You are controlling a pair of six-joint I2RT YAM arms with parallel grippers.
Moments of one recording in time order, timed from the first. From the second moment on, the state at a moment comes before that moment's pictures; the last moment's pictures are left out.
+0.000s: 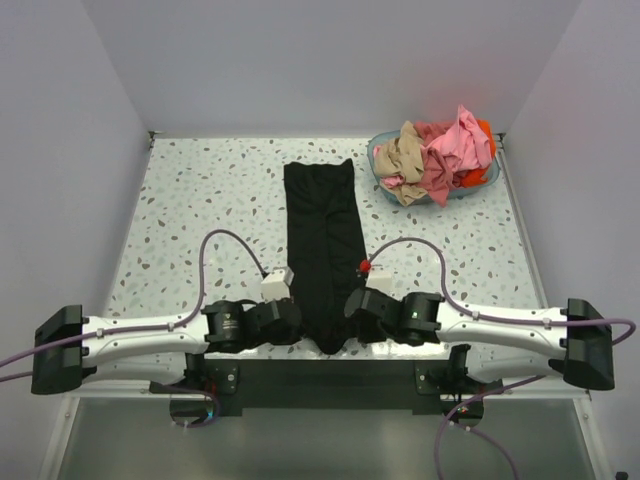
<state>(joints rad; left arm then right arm) -1.30 1.02 0.56 -0.47 -0.35 -1.24 1.27 1.12 0.71 -0.70 0.32 1.11</state>
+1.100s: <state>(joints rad) -0.69 1.49 0.85 -0.20 -0.29 -0.72 0.73 1.74 1.25 -0.52 0.32 0.59</state>
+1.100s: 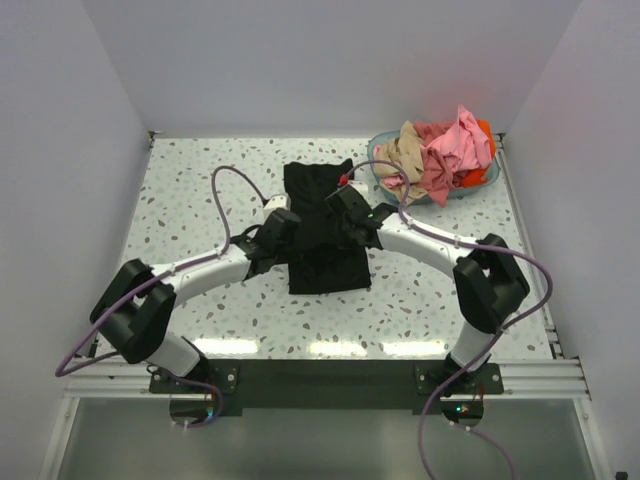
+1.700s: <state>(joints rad) -0.56 1.69 1.04 -0.17 -0.24 -0.63 0.63 1.92 1.43 -0.53 0.28 0.52</state>
